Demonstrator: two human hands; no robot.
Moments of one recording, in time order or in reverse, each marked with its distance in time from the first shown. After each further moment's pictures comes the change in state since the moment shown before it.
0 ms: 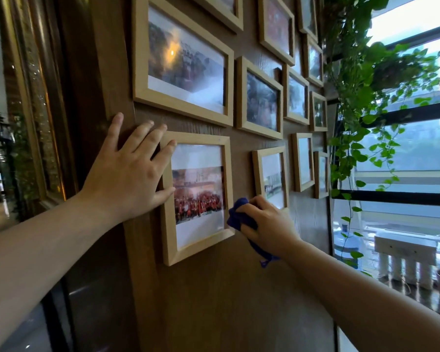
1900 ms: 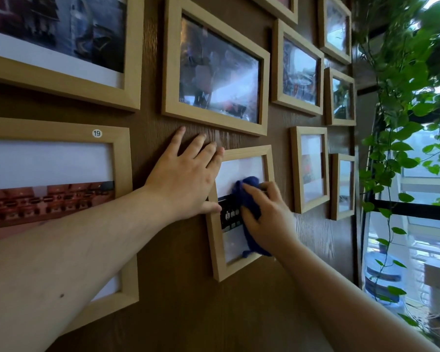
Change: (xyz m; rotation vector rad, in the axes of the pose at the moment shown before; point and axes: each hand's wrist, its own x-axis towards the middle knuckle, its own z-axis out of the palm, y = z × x) left_hand 0.208 0.191 0.131 0.109 -0.188 0.085; right_hand 0.077 0.217 0.083 0.315 0.271 0.050
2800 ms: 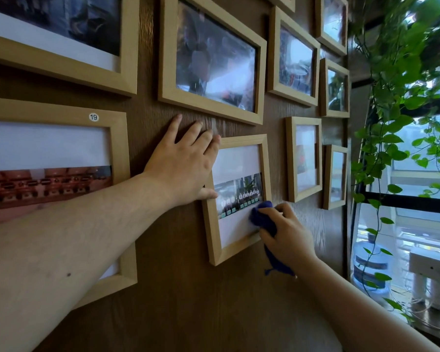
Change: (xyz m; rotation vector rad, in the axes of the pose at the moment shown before) left_hand 0.000 0.003 0.001 0.003 0.001 -0.024; right_hand -0.060 0.044 -0.007 -0.186 -0.226 0.170
